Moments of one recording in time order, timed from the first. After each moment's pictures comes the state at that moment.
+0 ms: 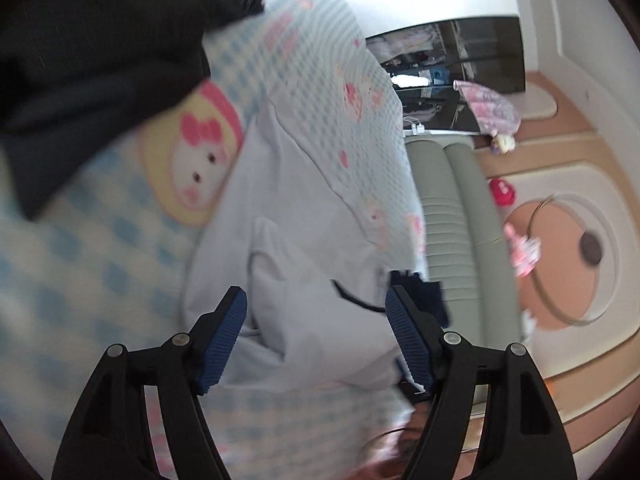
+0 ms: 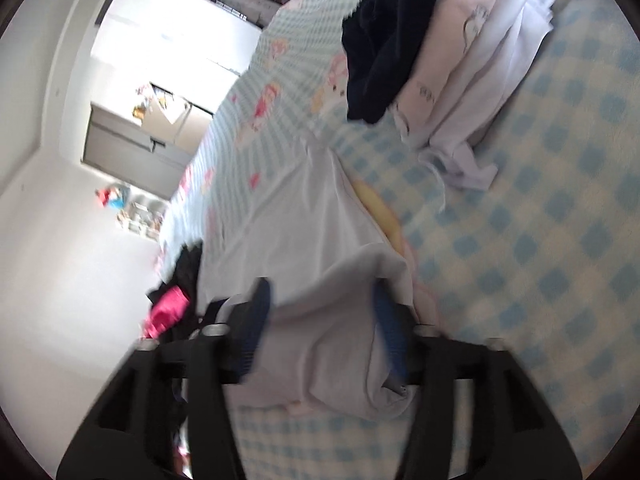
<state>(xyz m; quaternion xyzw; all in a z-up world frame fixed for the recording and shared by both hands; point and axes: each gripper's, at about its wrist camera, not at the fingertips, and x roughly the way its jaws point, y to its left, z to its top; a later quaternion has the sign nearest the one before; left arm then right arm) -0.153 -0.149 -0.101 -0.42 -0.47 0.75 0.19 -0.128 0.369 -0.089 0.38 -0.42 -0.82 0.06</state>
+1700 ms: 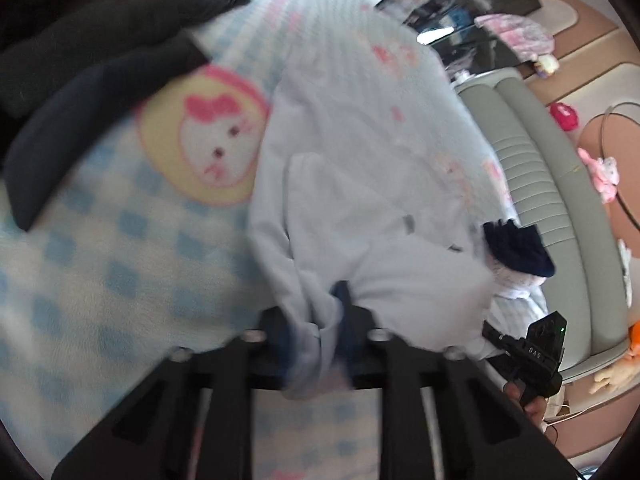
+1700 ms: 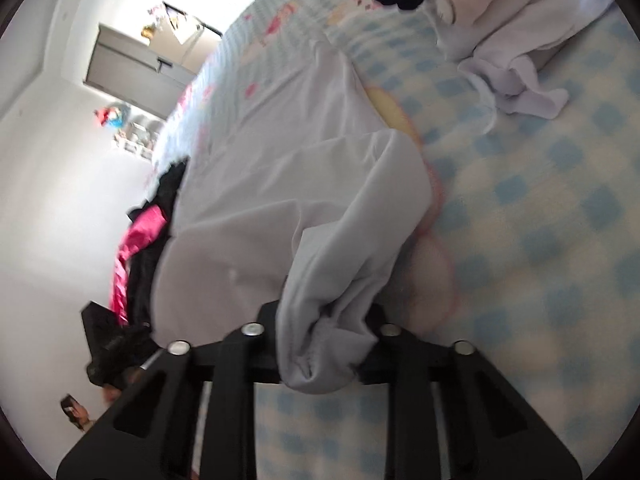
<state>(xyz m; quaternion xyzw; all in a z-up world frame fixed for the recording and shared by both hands) -0.157 -0.114 -0.107 -0.47 -0.31 0.82 0.12 -0.142 0.338 -0.139 0.48 -0.35 -0.80 0.14</state>
